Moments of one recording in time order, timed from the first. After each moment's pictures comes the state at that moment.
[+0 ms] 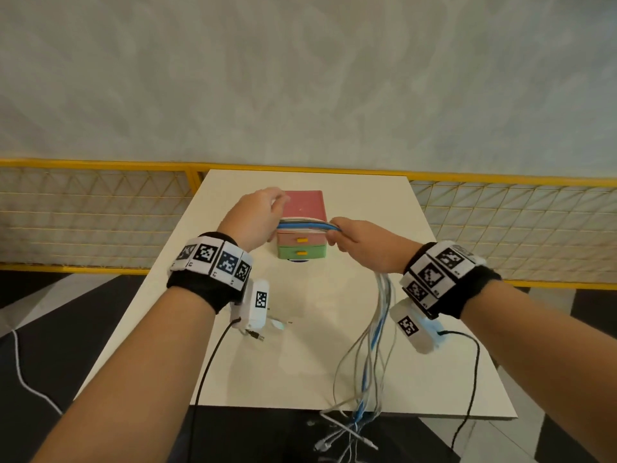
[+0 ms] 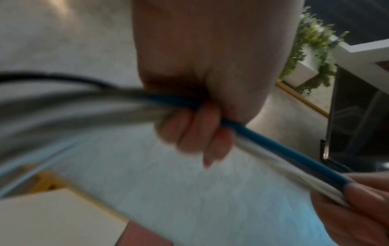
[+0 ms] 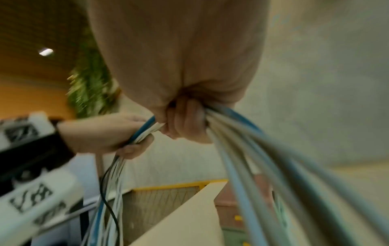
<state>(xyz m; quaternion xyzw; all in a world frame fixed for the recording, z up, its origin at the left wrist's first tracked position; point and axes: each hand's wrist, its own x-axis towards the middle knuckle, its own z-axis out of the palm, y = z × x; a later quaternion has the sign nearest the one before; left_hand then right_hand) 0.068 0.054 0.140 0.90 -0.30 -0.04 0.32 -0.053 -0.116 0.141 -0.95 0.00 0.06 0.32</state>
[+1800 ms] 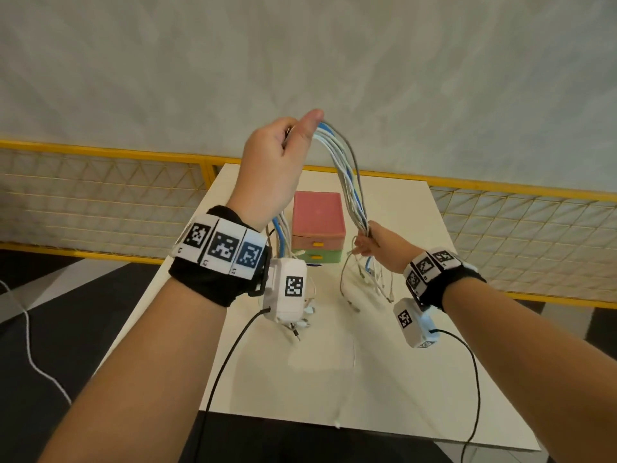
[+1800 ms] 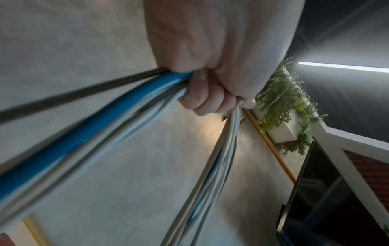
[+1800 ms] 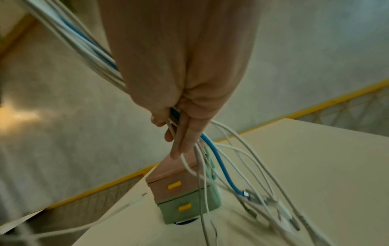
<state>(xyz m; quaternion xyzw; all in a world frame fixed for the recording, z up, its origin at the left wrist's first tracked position) 0.070 0.050 0.201 0.73 -0.32 0.11 0.60 0.016 -0.169 0.061 -0.91 0.08 0.04 0.41</state>
